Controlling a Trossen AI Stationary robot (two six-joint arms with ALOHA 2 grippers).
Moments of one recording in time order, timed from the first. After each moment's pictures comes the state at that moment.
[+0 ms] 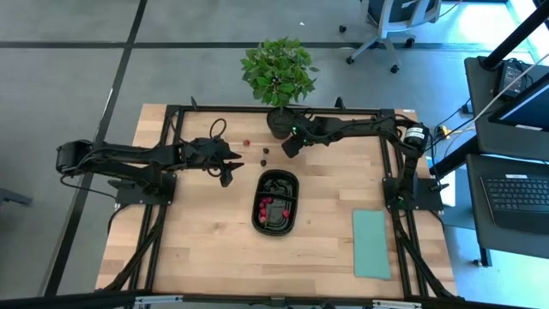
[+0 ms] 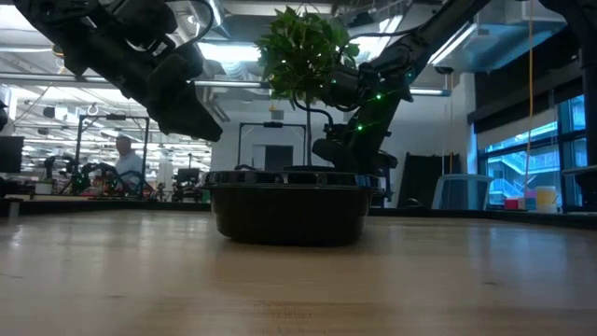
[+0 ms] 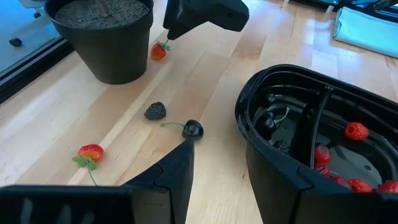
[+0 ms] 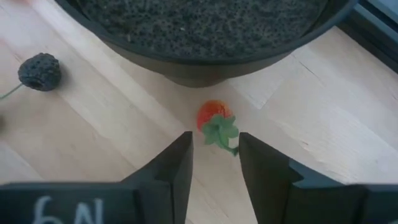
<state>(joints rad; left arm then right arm) 0.23 1.03 0.42 0.07 -0.08 -0.18 -0.40 1.90 1.21 -0.38 0.24 0.39</state>
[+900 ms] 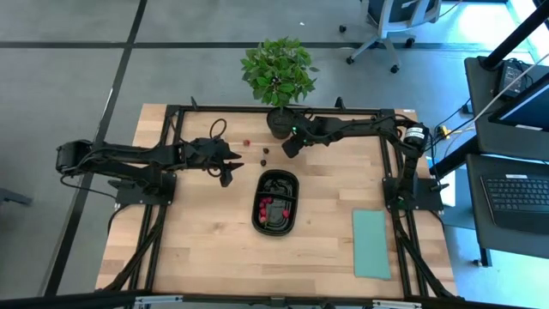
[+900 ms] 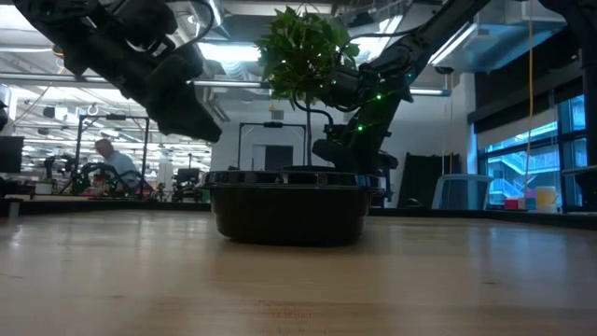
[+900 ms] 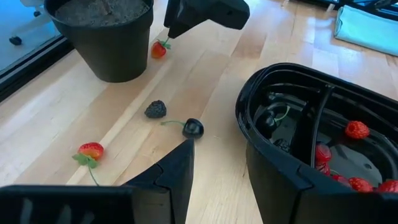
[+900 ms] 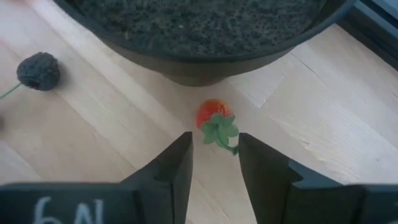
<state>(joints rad) 0.23 1.03 0.42 0.07 -0.08 -0.18 -0.40 1.90 1.21 -0.38 0.24 0.39</state>
